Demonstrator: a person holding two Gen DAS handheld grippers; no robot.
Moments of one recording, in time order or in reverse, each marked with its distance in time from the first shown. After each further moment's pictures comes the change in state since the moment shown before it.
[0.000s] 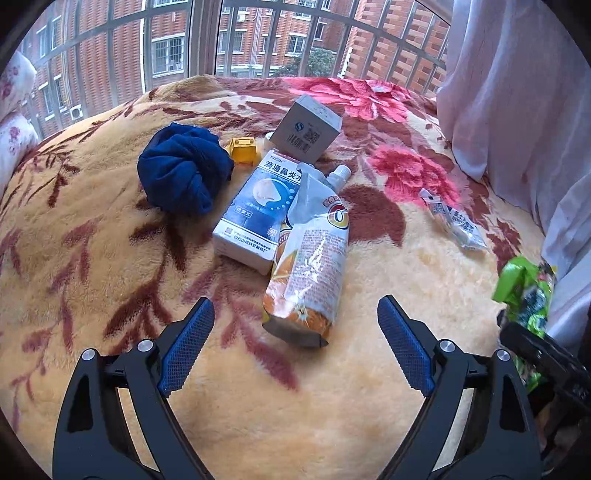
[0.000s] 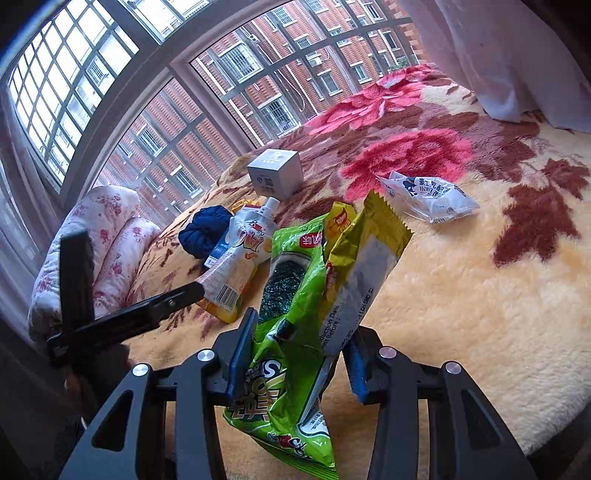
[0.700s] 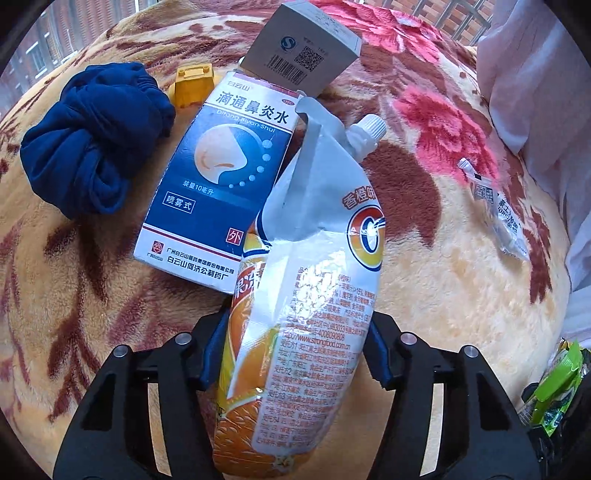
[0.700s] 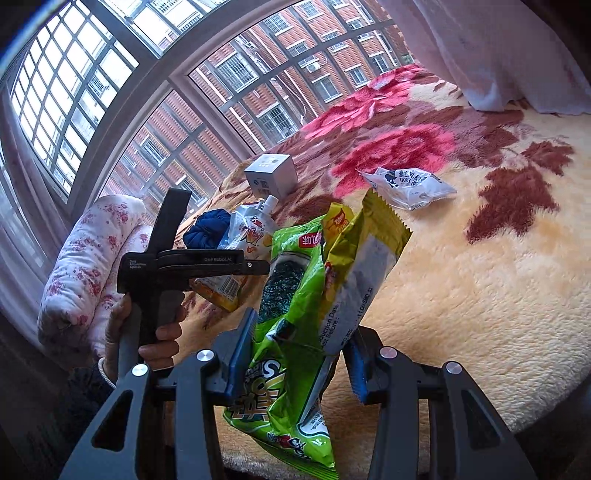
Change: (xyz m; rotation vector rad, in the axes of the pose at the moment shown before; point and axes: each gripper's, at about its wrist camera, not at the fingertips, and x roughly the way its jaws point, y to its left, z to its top) left arm 0.082 -0.011 0.030 -0.038 0.288 0.011; right arm -0.017 -0.018 -0.012 0.033 -0.022 0.024
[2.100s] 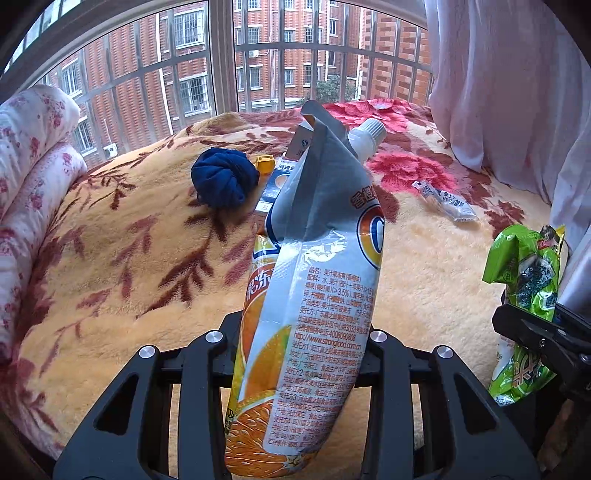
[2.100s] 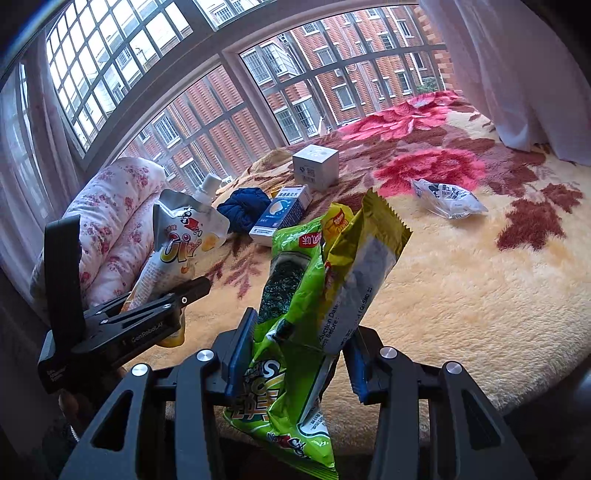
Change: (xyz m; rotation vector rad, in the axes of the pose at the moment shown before) left arm -0.115 -0.016 -0.142 0.090 -0.443 0.166; right arm -0.012 0.063 -0.026 -0.179 0.005 -0.022
